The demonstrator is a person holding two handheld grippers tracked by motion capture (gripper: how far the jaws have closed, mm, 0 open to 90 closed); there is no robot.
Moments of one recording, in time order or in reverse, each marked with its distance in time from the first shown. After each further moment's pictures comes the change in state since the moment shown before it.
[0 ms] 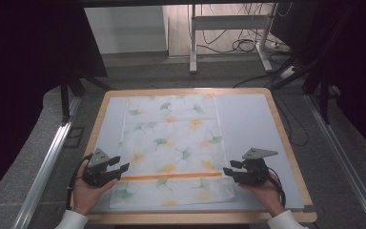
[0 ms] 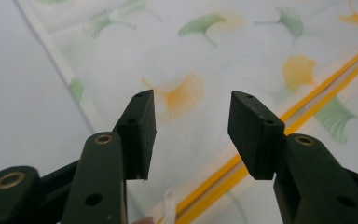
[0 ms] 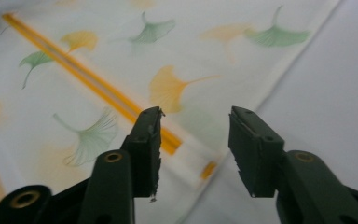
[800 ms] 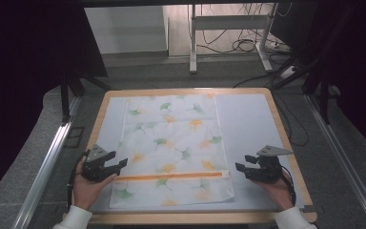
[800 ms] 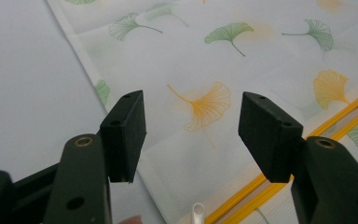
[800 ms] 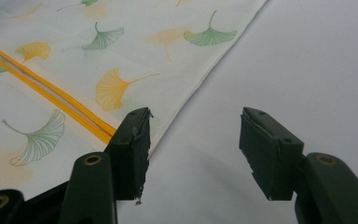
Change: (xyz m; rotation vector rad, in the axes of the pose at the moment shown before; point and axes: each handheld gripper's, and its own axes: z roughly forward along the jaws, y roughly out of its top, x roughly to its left) left arm 0.016 -0.002 0.004 -0.001 0.047 -0.051; right arm -0.030 -0.011 -0.019 -0.043 -0.089 0.048
